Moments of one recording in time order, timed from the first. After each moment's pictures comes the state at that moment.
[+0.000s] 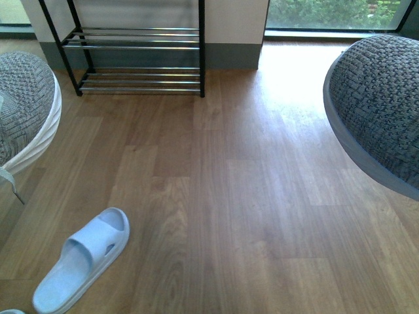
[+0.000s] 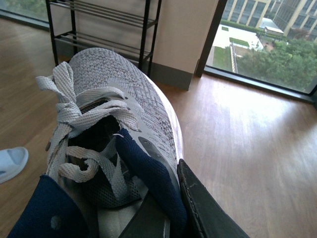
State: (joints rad) left arm -0.53 1.08 0.44 -0.07 -0.85 -0.47; right arm -0.18 0.10 0.07 -0.03 -0.28 -0.22
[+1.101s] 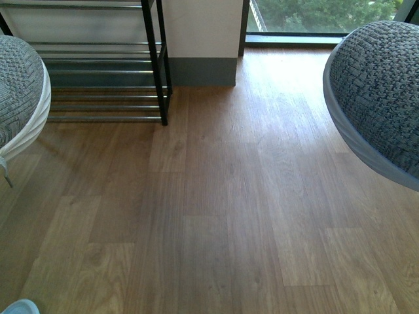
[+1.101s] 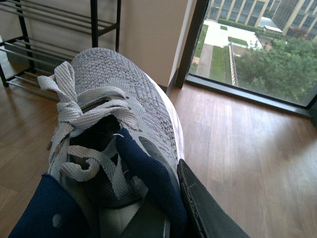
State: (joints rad) left arm -0.53 1.08 0.44 -0.07 -0.85 -0.47; right arm -0.18 0.10 0.07 -0.03 -0.28 -0.22
